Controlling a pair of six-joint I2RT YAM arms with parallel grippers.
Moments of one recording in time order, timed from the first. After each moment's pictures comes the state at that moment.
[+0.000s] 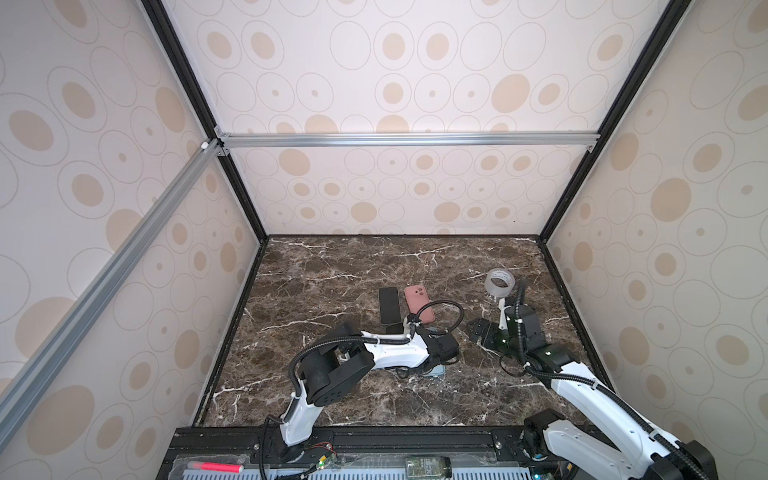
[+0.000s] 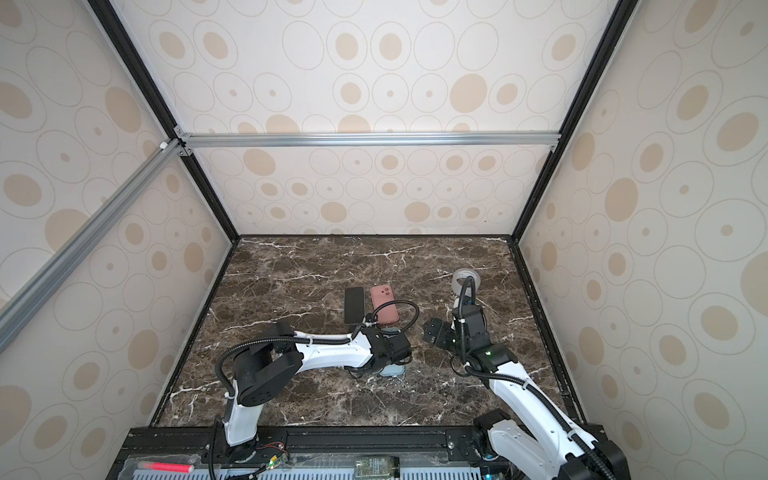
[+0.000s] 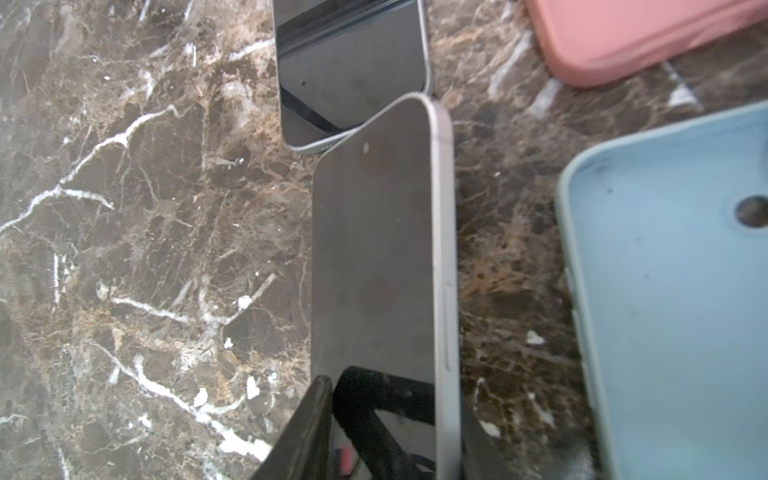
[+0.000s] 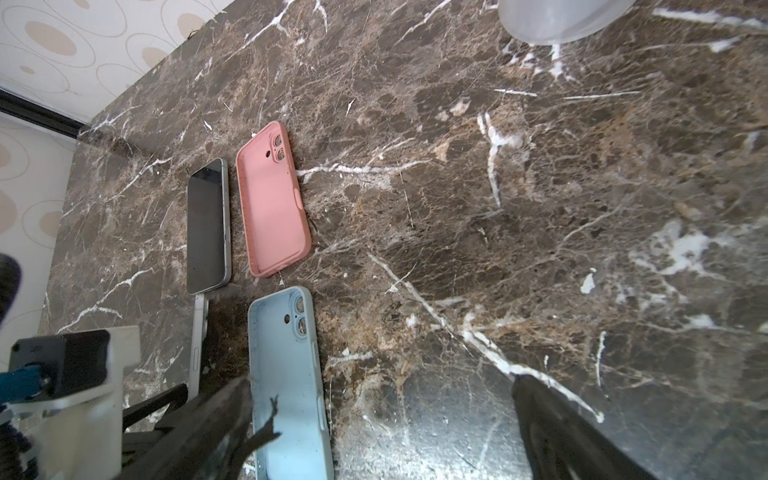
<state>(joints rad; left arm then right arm) -1.11 2.02 1.32 -0.89 -0.65 -1.01 0.34 0.92 0.54 -0.39 -0.02 0.63</state>
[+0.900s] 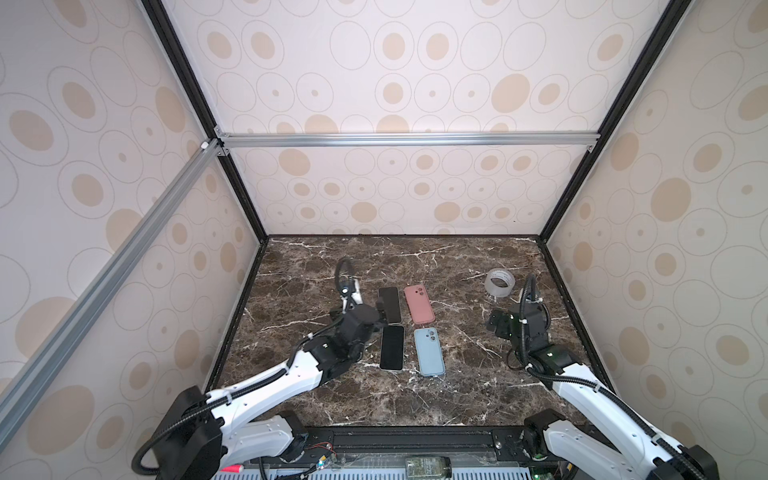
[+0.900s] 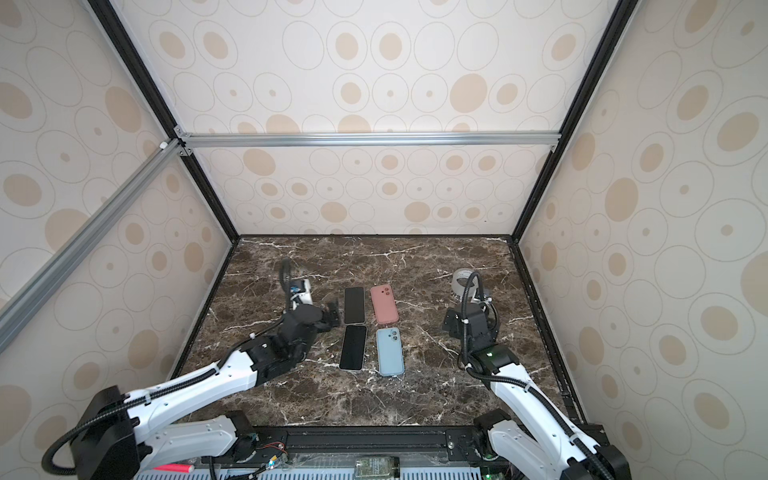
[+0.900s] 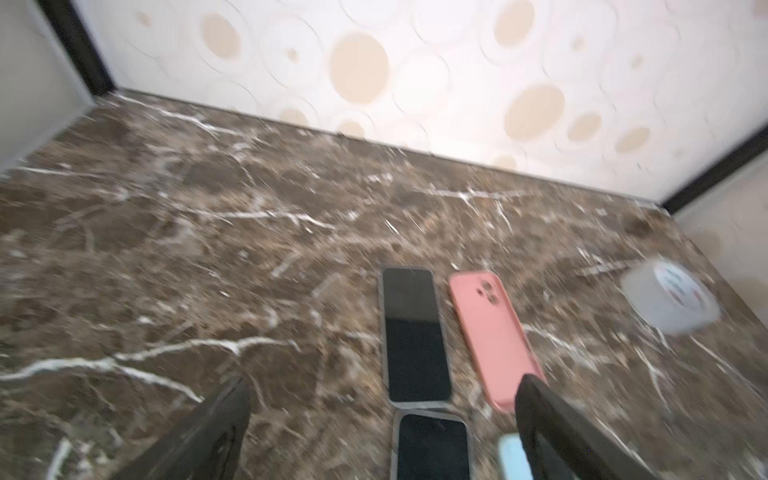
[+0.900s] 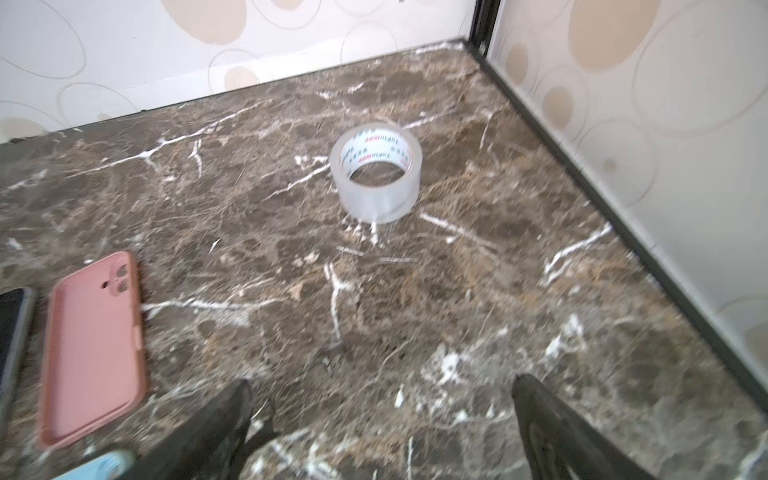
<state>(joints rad) -0.75 1.08 0.60 0.01 -0.68 -0.54 0.33 0.94 0.54 -0.23 0.52 0.35</state>
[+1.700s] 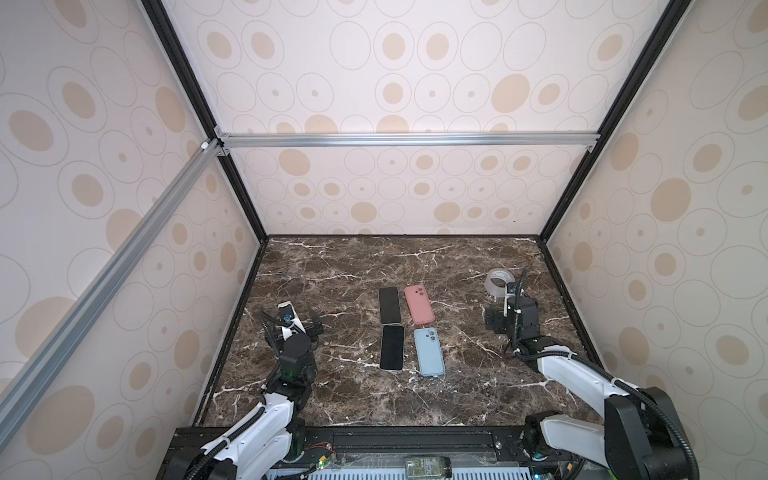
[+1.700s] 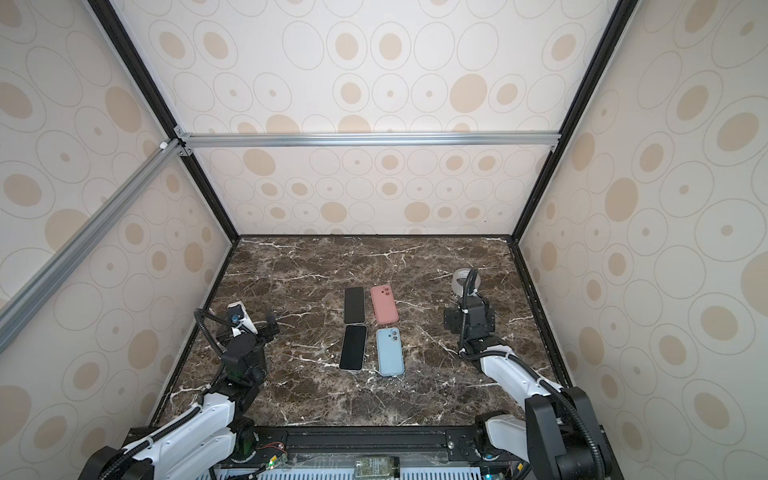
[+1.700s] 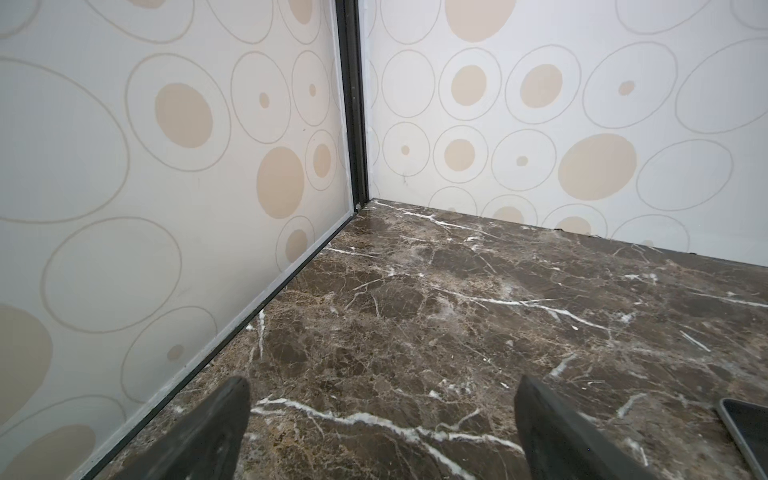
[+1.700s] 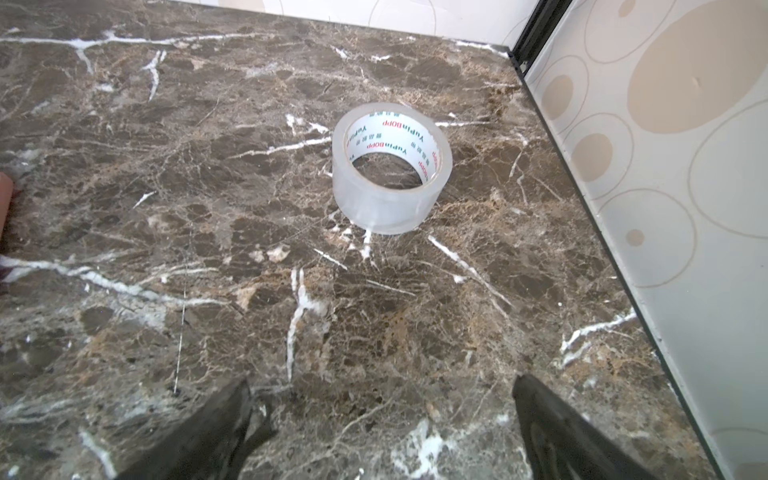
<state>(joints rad) -0.29 0.87 0.11 0.62 -0.70 -0.08 0.19 1.19 0.49 0.03 0.33 0.05</state>
